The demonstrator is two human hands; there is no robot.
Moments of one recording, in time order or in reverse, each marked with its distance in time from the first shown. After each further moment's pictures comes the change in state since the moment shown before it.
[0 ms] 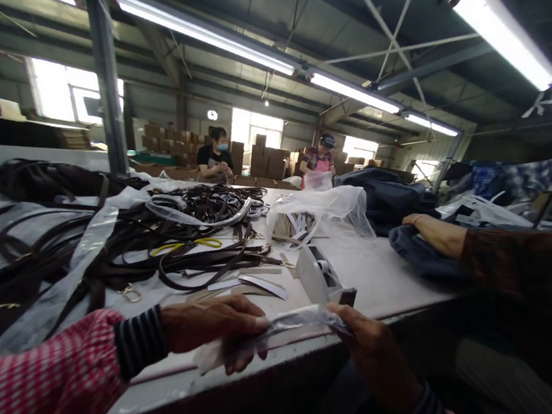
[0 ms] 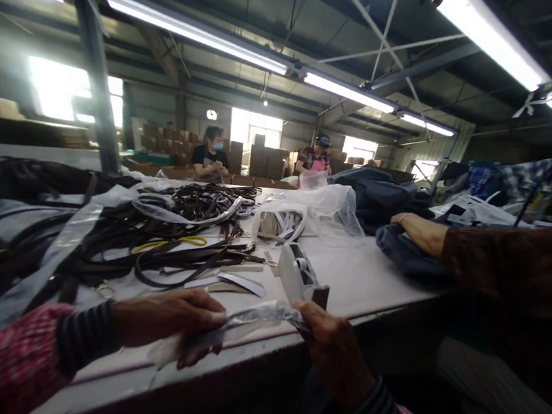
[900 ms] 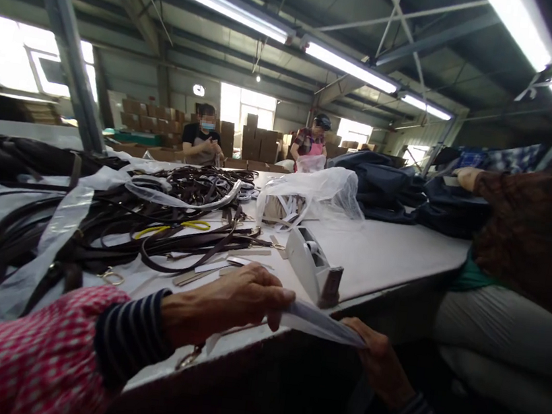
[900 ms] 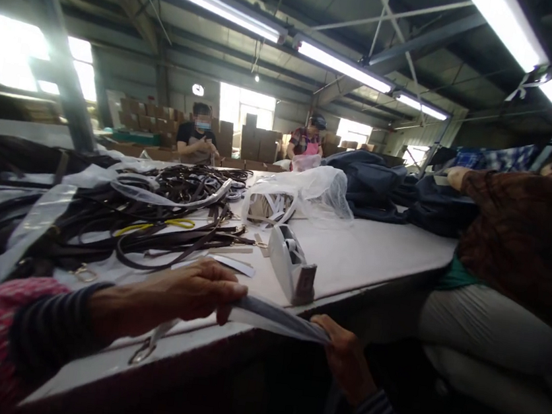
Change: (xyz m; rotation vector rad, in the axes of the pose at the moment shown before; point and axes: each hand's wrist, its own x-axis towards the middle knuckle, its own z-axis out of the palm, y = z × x) left_hand 0.021 0.040 0.048 0.237 0.220 0.092; right_hand -0.092 0.053 0.015 0.131 -0.072 0.189
